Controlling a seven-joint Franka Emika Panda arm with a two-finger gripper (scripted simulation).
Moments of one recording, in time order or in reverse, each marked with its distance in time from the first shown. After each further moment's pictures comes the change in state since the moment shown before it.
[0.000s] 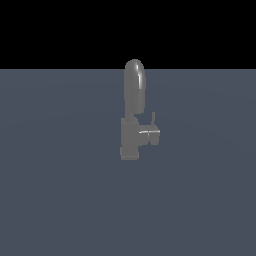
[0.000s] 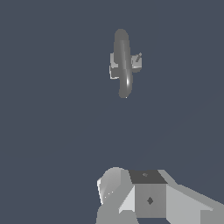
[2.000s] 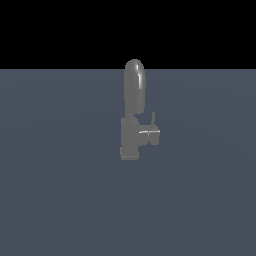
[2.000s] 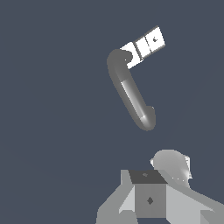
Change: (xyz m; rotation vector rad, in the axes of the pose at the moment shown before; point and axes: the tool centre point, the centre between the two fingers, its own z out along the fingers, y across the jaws) arm 0.147 0.024 0.052 0.359 -0.397 0.363
